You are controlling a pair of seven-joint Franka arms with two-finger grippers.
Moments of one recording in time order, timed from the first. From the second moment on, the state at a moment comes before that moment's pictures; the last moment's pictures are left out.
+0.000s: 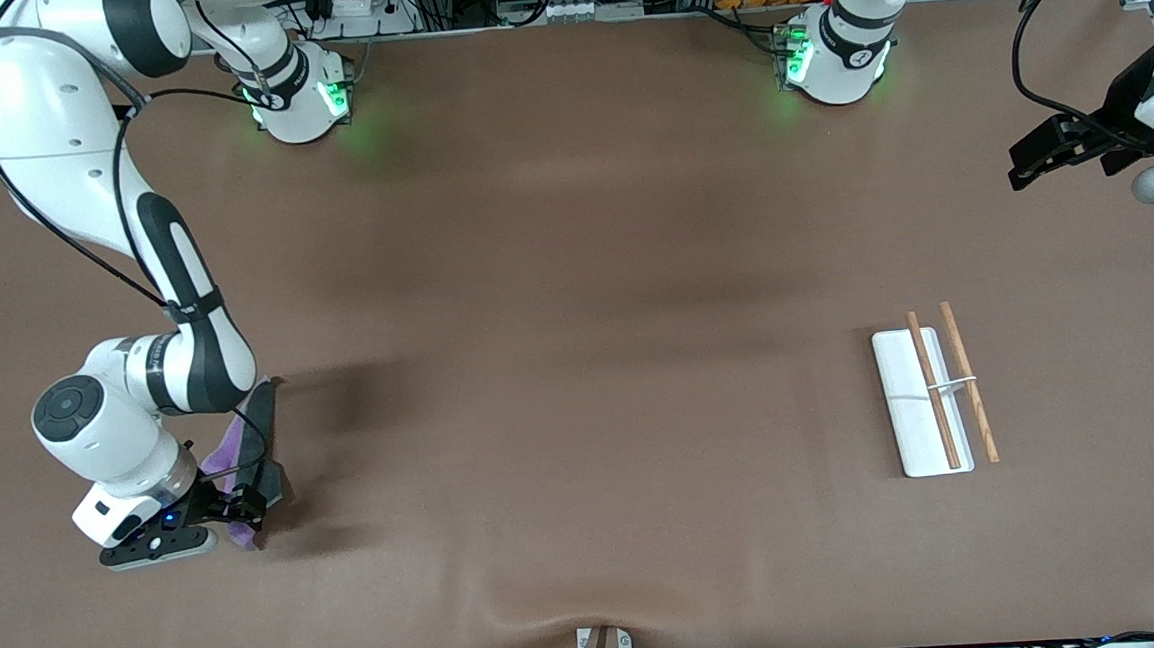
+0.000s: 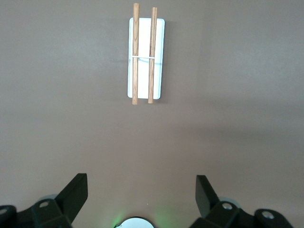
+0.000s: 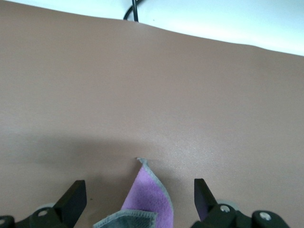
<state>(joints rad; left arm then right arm) 0.05 0.00 -0.14 -1.51 0.02 1.45 -0.17 0.01 0.79 -0.03 -1.49 -0.02 2.62 -0.16</state>
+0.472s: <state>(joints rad) 0.05 0.00 -0.14 -1.51 0.02 1.45 -0.17 0.01 0.83 -0.03 -1.47 -0.02 2.61 0.01</state>
